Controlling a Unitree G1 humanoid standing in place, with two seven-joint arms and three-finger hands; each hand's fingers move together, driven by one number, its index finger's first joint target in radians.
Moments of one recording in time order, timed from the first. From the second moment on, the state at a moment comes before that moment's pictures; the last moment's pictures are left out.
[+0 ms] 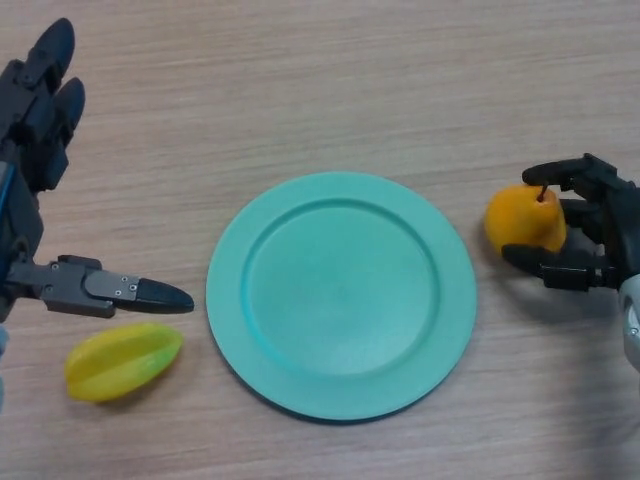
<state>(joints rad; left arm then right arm) -0.07 0.31 0.24 -0.50 -0.15 0.28 -0.18 -0.50 -0.30 -0.05 0.77 -0.08 -0.21 -0.03</state>
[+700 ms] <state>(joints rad) -0.06 0.31 0.25 -0.52 -0.15 0.28 -0.18 -0.34 -0.18 0.19 0.16 -0.09 0.19 -0.01</state>
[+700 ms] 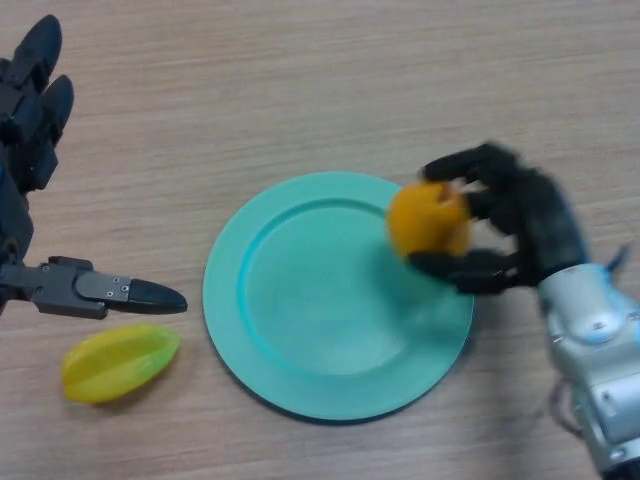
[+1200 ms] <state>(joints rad) -0.04 0.31 0.29 -0.52 -0.18 0.28 -0.18 -0.30 -0.18 0.34 0.20 -0.08 0.16 -0.10</state>
